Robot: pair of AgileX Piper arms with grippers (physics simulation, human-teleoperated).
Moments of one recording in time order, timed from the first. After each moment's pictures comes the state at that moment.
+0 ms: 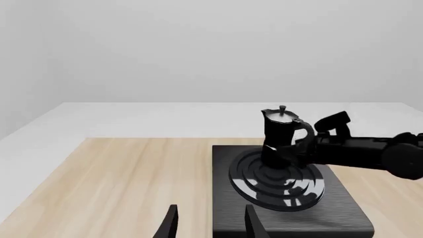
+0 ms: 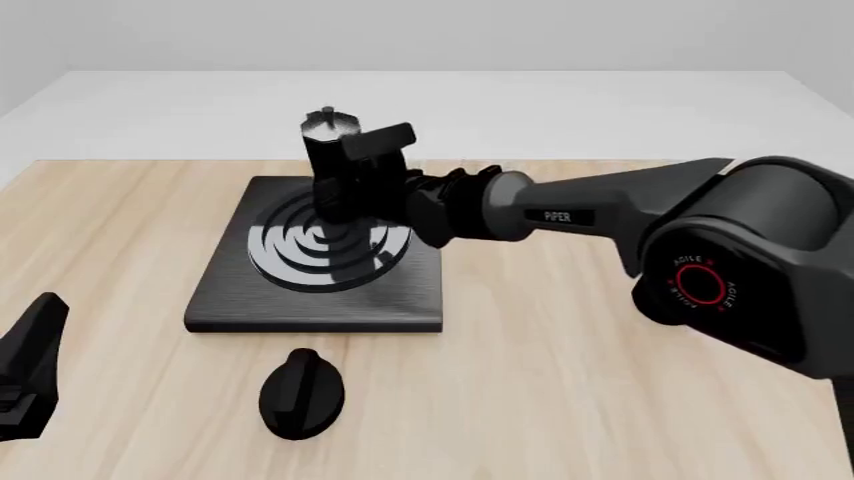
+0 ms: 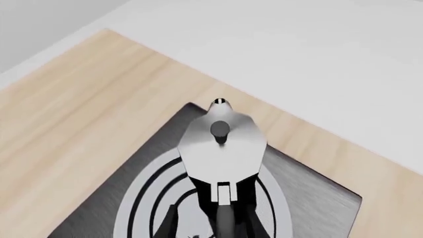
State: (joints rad) left arm 0.00 0.02 -0.02 0.00 0.00; right arm 0.70 2.25 -1.61 -0.15 0.10
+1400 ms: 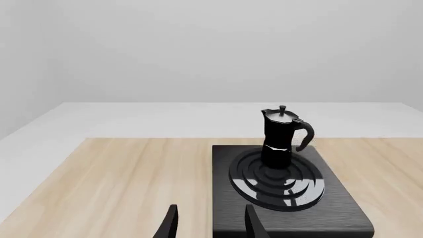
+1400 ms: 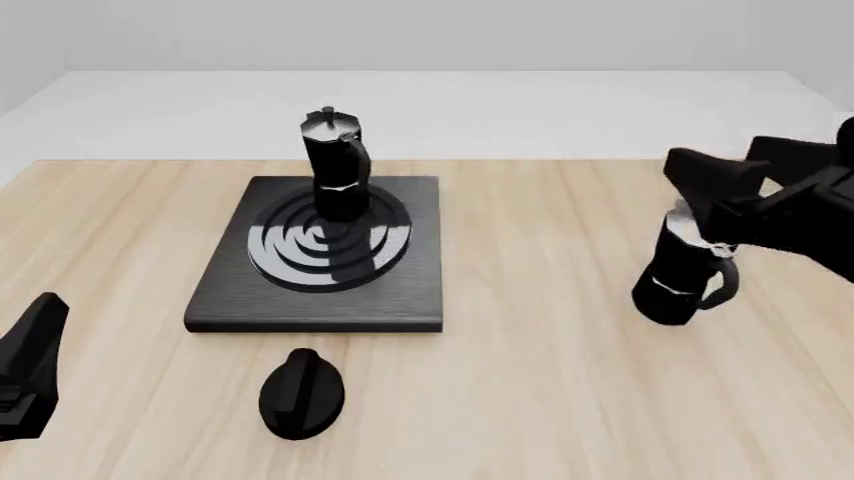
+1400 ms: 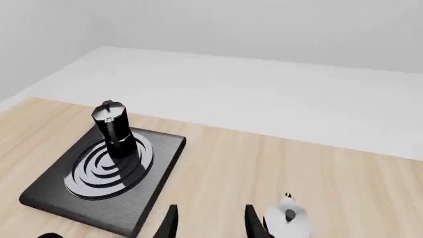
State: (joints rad) left arm 0.00 0.02 -0.02 0.00 0.00; right arm 0.29 0.74 -0.51 0.00 0.03
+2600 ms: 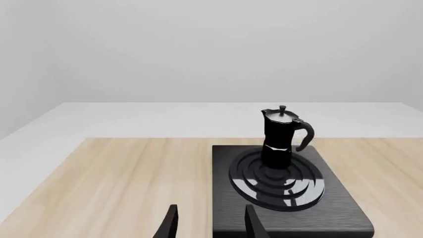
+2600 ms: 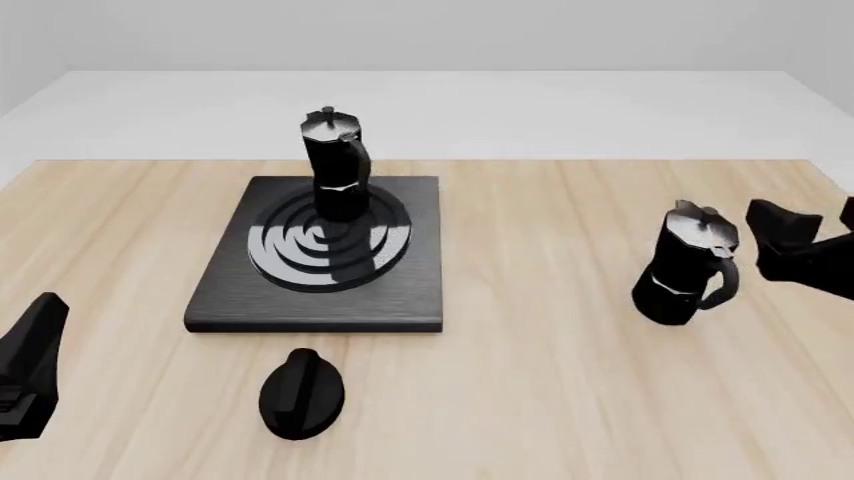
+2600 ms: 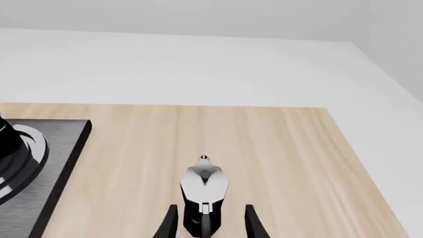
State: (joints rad) left arm 0.00 0.02 -0.02 0.00 0.00; right arm -0.06 0.76 -0.36 -0.09 -0.06
